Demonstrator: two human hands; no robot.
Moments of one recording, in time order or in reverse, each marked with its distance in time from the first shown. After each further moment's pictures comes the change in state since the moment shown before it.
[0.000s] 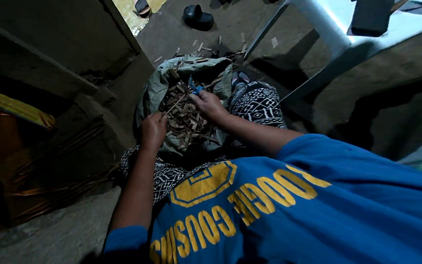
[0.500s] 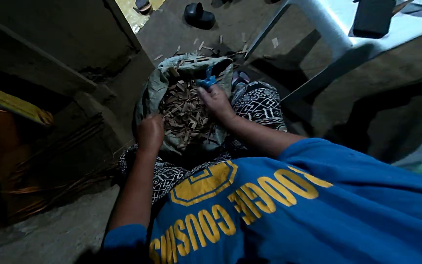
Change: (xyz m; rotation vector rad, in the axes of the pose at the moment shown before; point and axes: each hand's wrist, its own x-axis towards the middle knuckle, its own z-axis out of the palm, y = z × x) left_hand -0.003 -0.002 0.001 0.253 -0.064 -0.035; right_hand -0.004 0.009 -0.007 0.165 0.163 -0.024
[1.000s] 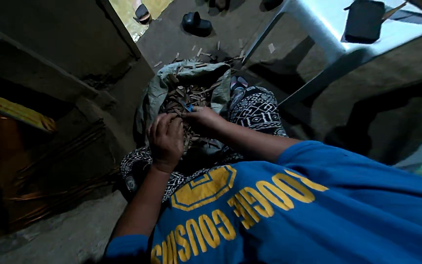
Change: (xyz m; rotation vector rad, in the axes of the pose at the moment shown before) left_hand -0.026 0.016 0.038 -0.131 0.710 0.497; right_hand -0.013 -0.020 0.020 0.360 -0.286 0.402
